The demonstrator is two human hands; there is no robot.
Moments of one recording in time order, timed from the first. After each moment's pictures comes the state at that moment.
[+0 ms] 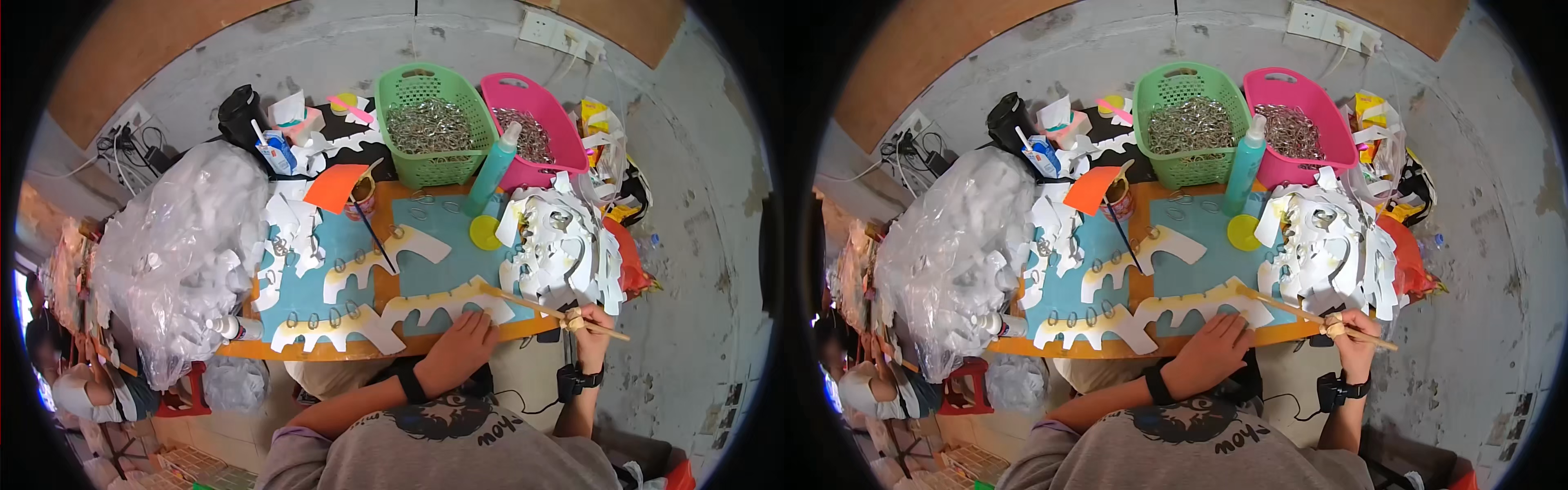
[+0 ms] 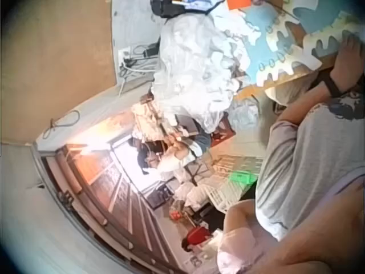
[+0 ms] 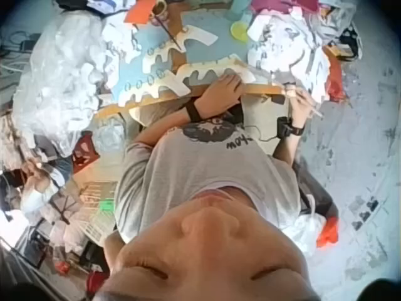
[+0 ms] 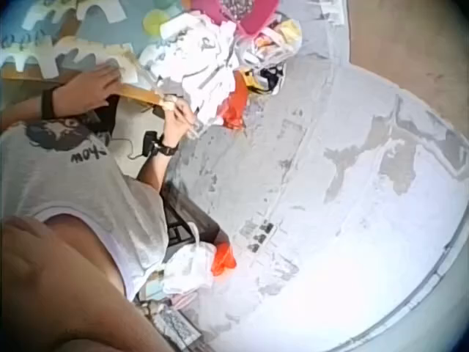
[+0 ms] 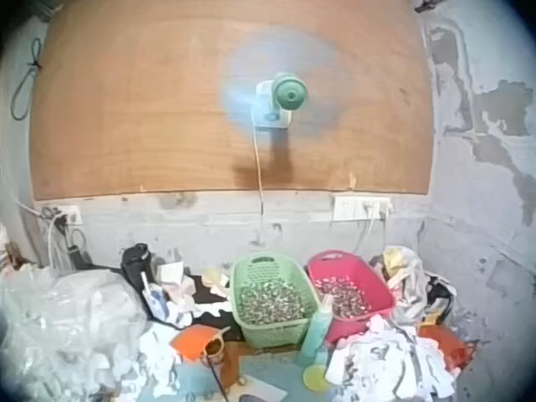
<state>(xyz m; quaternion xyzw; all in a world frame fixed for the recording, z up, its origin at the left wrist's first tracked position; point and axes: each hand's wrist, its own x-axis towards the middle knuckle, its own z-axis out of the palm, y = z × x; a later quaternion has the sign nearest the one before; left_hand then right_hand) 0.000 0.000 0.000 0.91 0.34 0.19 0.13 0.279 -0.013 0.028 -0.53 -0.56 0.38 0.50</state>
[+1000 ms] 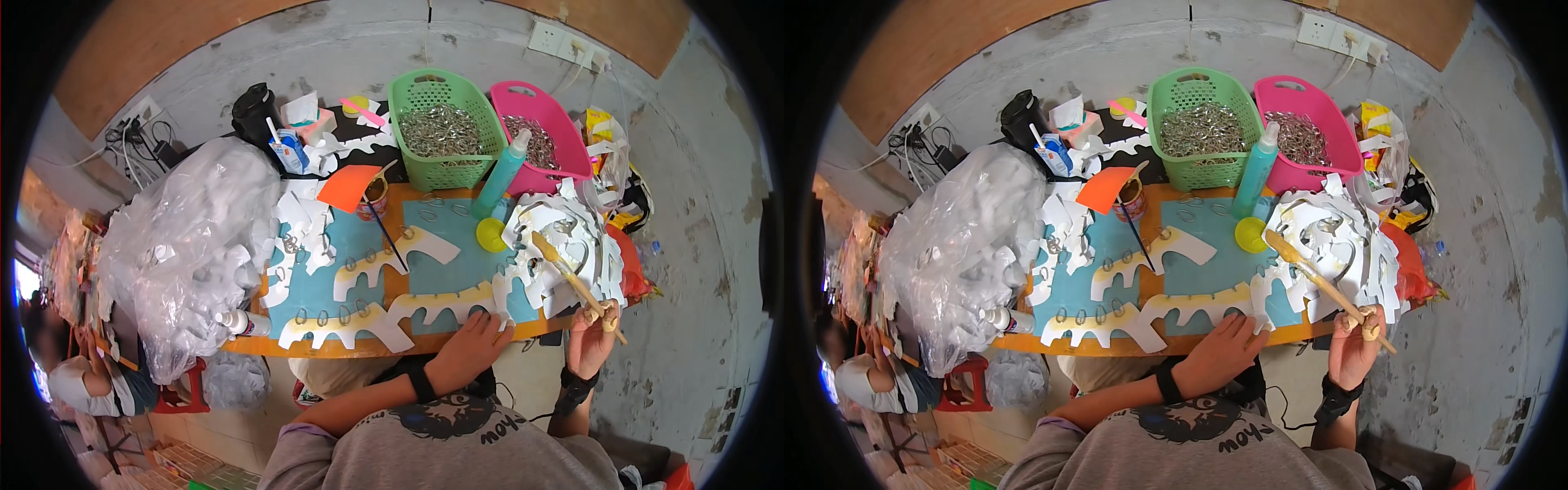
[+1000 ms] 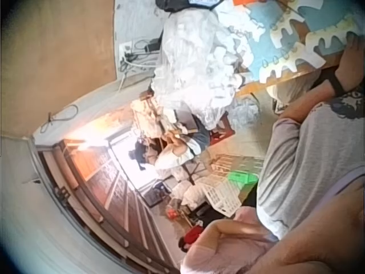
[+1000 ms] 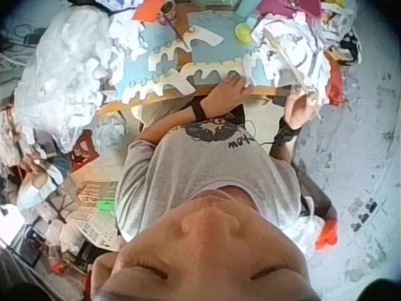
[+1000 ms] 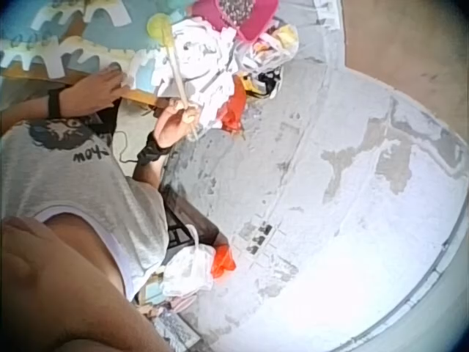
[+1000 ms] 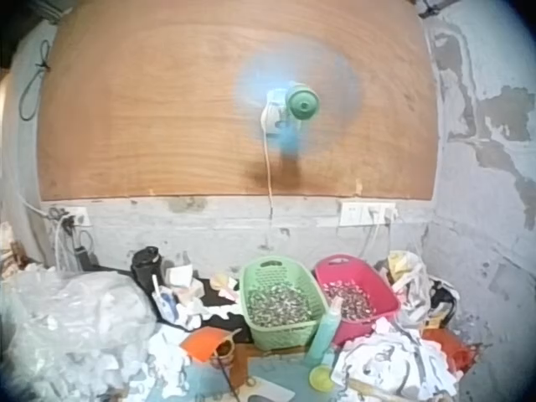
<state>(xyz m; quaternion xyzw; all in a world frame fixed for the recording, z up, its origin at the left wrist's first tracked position) 0.002 -0.002 0.000 0.91 0.32 0.24 0.11 0.226 -0.007 0.050 -0.30 -0.32 0.45 0.78</state>
